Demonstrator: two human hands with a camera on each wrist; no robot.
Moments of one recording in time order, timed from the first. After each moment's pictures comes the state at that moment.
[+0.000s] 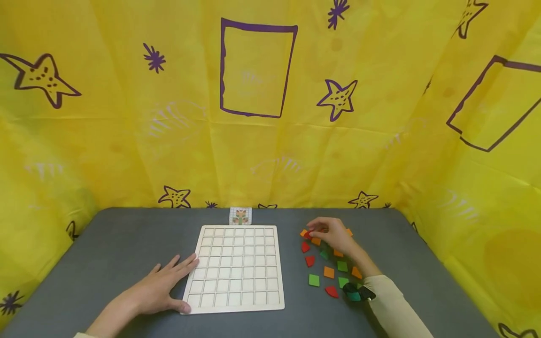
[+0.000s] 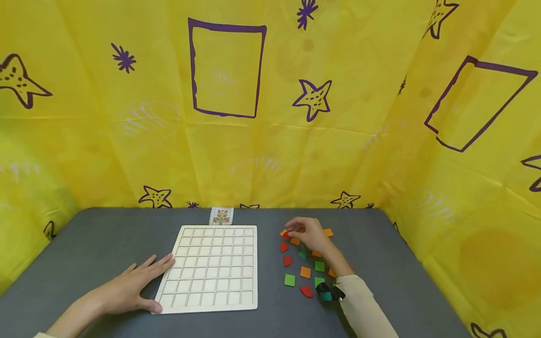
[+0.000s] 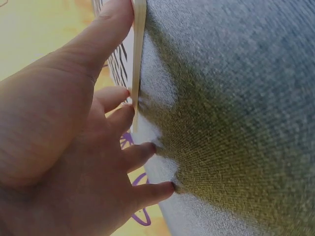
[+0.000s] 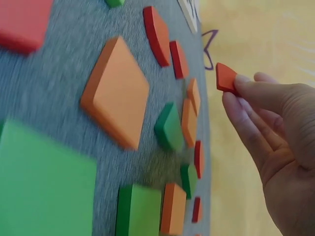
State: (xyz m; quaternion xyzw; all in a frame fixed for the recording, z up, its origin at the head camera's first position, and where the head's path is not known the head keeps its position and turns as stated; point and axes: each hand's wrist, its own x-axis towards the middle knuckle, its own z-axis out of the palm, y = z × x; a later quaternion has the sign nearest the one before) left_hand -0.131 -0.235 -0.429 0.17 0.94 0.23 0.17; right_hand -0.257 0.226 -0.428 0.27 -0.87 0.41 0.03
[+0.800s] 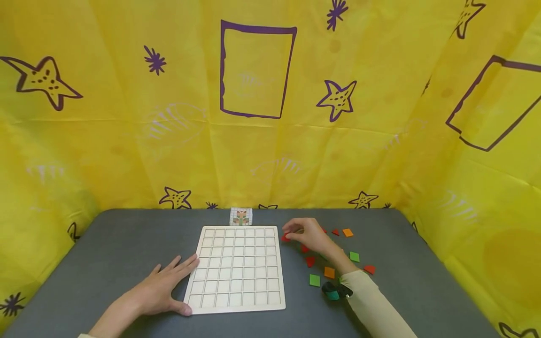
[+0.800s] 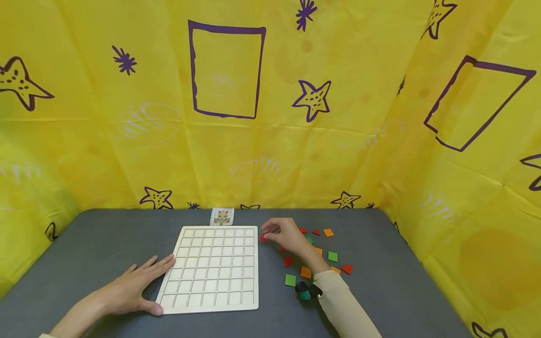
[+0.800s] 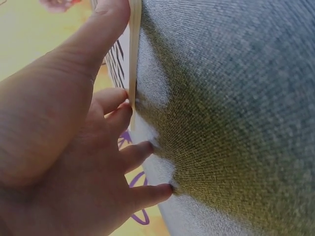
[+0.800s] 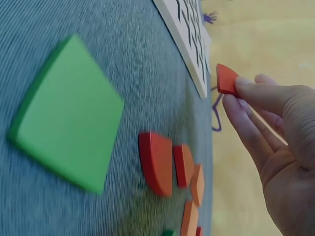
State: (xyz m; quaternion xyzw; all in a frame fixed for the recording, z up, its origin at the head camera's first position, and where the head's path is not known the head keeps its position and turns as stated) left_hand -0.132 -0.232 -0.429 0.15 0.95 0.22 0.17; right_hand -0.260 0.165 -0.432 0.31 -0.86 0.42 0.01
